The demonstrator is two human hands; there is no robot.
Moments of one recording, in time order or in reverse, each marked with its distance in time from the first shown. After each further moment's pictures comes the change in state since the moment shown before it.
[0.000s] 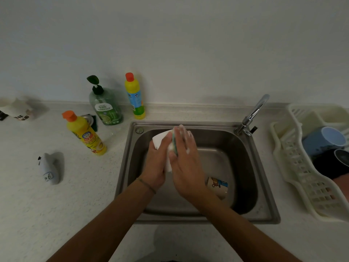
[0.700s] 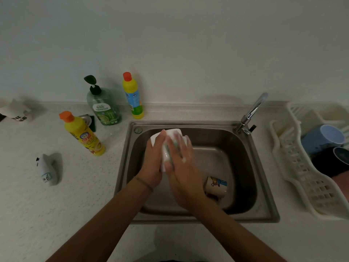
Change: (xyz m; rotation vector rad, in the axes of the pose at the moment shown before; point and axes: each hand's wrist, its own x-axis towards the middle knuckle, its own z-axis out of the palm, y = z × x) left_hand 0.001 0.006 -0.002 -0.002 0.004 -0.045; right_hand -0.017 0.006 0.005 -0.026 -0.035 -0.092
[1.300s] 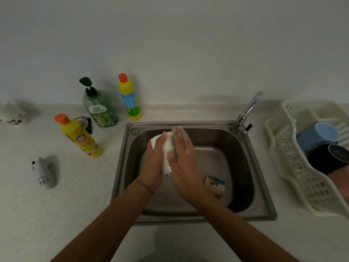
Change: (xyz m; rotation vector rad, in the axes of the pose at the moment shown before) left_hand -0.001 -0.006 0.011 -0.002 0.002 0.018; right_hand 0.012 -0.001 -0.016 0.120 0.025 0.114
